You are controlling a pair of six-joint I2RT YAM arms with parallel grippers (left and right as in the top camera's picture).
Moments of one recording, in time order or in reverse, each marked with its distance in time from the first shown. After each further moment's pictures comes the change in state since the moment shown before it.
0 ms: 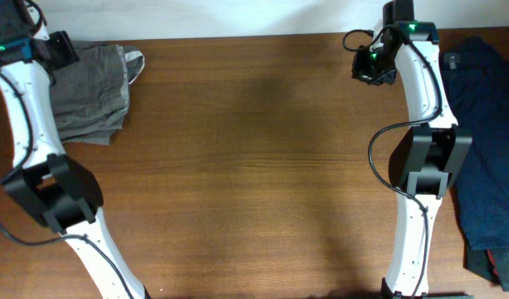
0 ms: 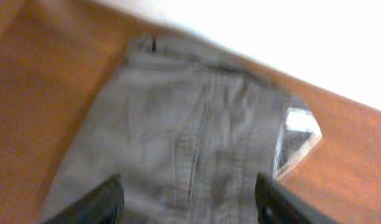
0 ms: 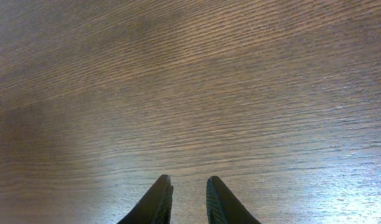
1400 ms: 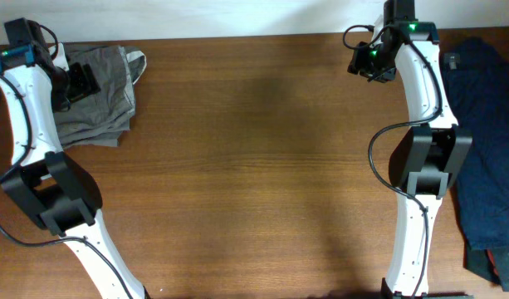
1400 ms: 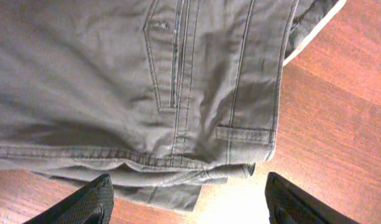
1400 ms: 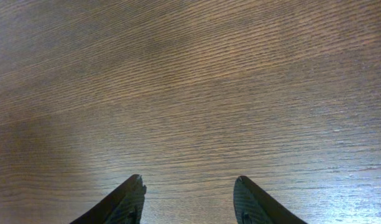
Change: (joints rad) left arm 0.004 -0.023 -0.125 -0.259 0.132 -0.008; right arm -0.002 -0.002 0.000 0.054 0.000 -0.011
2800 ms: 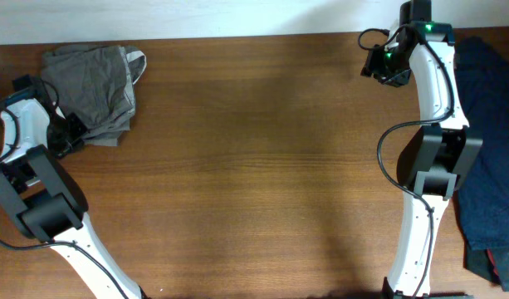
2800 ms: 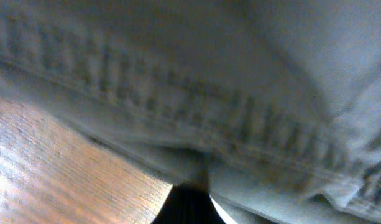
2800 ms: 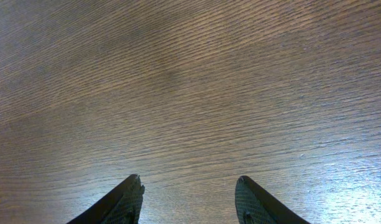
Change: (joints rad) left arm 0.117 0.000 -0.419 0.211 -0.113 -0.151; right arm -0.061 0.000 0.000 -0.049 0.005 -0.001
